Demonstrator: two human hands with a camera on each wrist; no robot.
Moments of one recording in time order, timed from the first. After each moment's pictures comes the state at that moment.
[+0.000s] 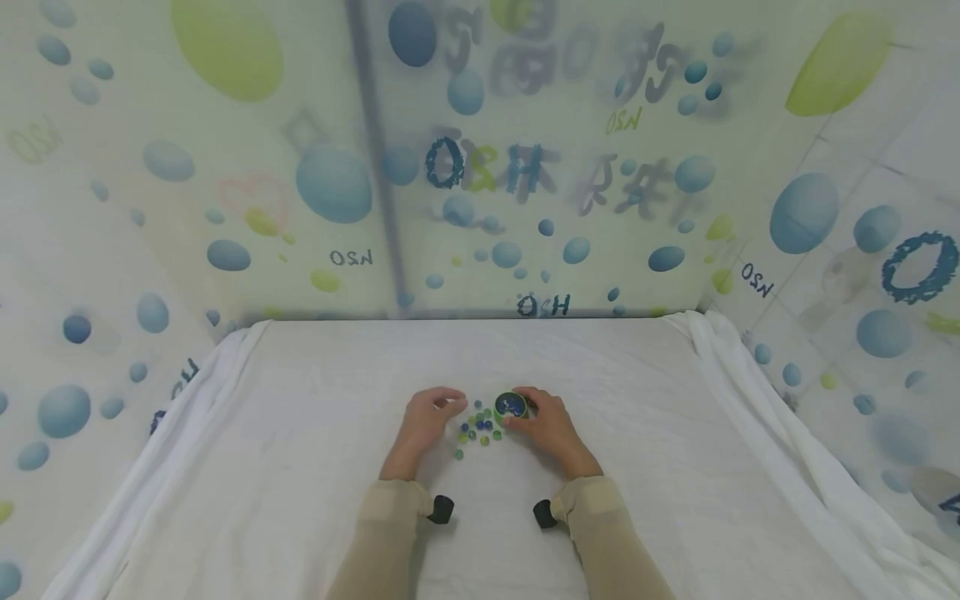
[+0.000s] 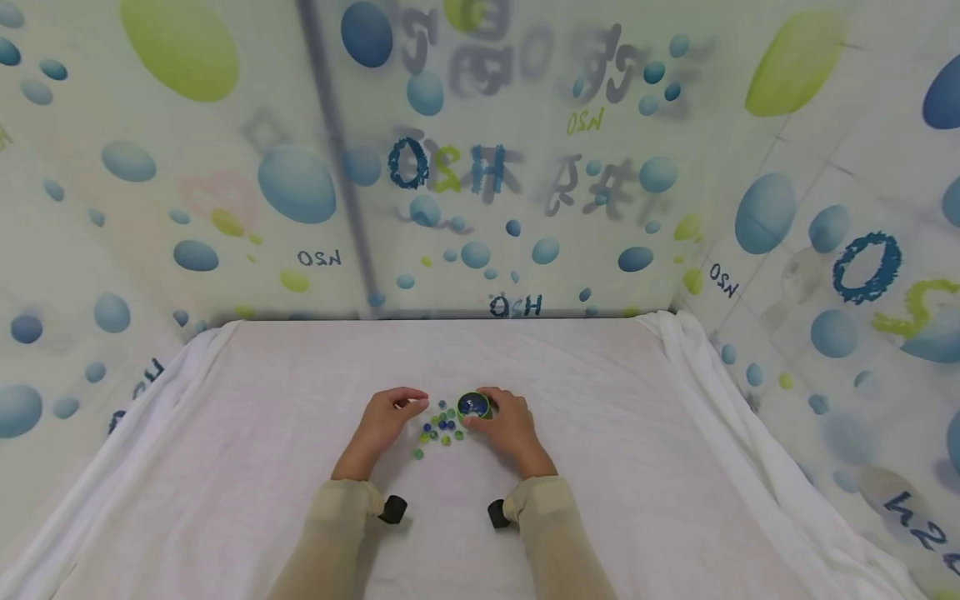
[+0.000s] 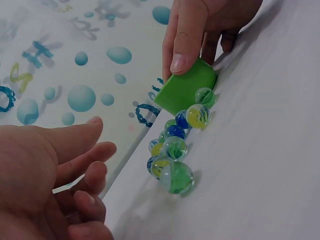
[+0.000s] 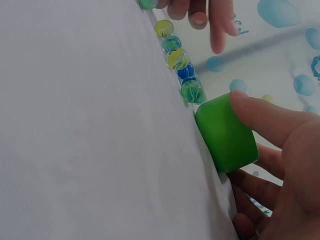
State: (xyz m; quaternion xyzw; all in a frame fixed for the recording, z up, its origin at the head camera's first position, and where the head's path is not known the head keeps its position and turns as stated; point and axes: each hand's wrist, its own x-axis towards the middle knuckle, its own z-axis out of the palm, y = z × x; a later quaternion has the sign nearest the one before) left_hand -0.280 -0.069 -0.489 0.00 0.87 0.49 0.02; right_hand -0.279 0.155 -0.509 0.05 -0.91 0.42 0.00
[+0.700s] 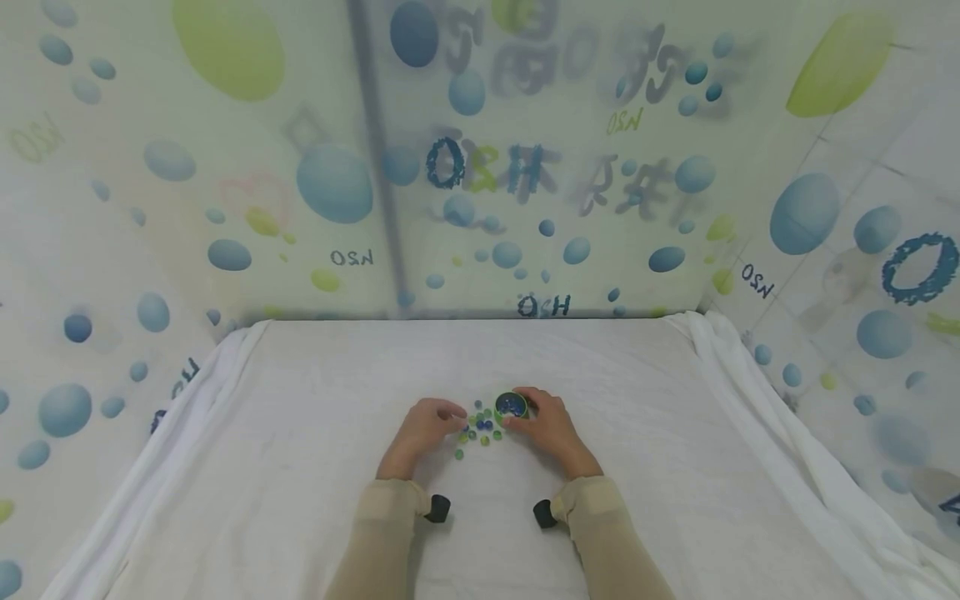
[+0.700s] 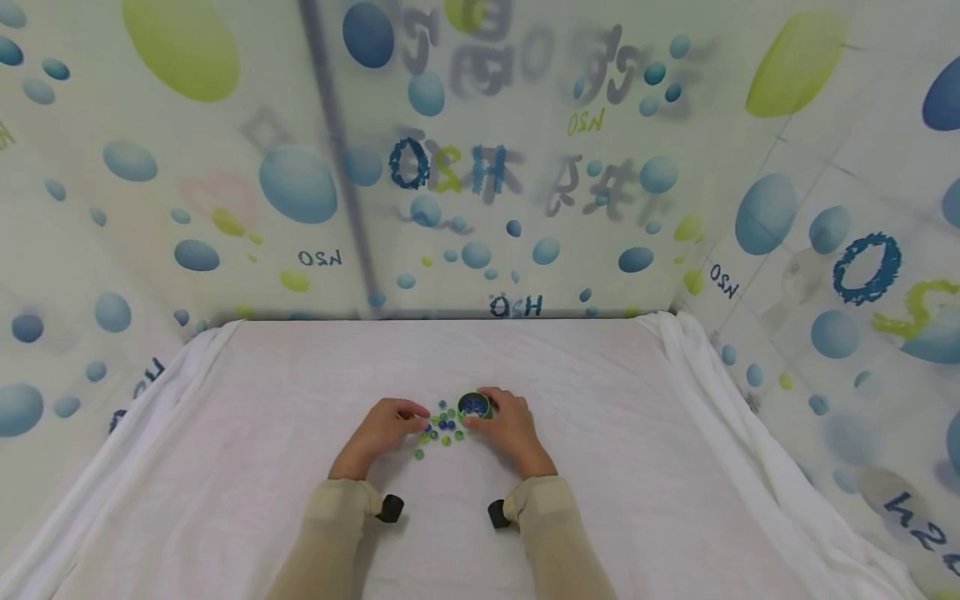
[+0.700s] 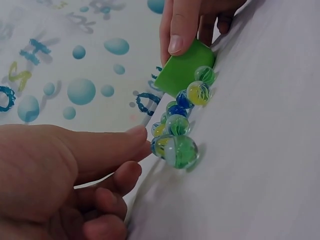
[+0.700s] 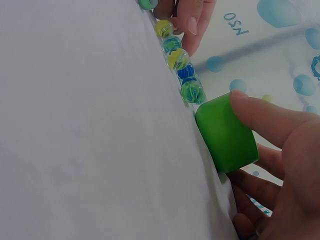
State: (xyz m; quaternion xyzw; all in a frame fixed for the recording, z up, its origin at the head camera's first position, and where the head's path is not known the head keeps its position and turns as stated) left_hand -0.276 -0.074 -0.491 0.03 0.90 0.43 0.09; right_hand -0.279 0.156 -0.509 0.05 -0.91 0.41 0.00
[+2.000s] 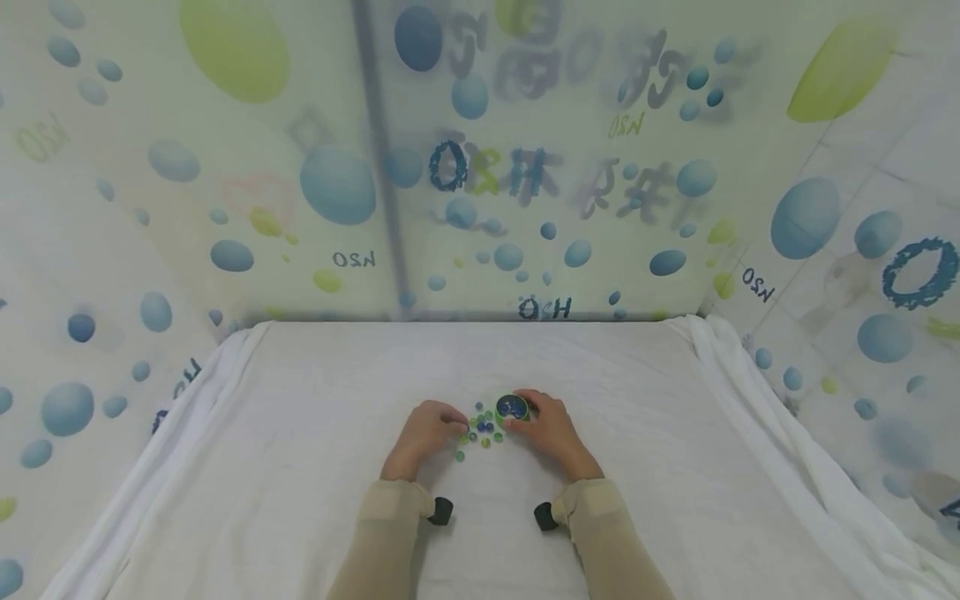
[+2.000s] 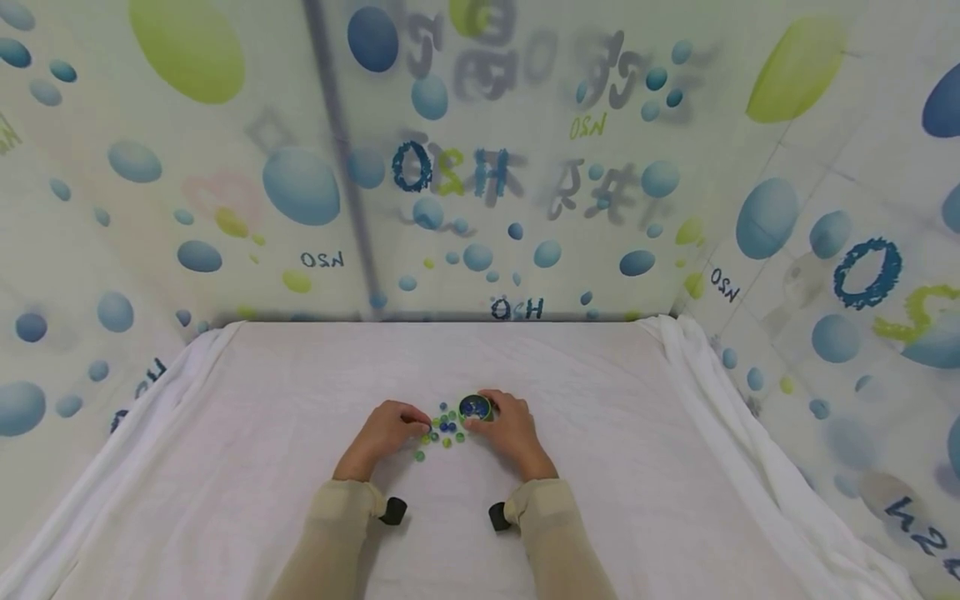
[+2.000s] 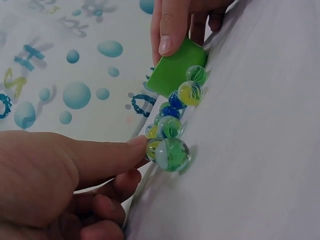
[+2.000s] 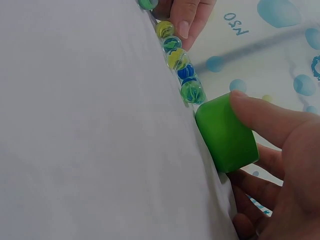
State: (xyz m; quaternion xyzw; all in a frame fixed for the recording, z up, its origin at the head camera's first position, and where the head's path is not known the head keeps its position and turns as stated) left_hand -0.275 -0.072 -0.496 0.03 0.91 0.41 0.08; right_hand -0.281 0.155 -0.512 0.05 -0.91 0.42 0.00
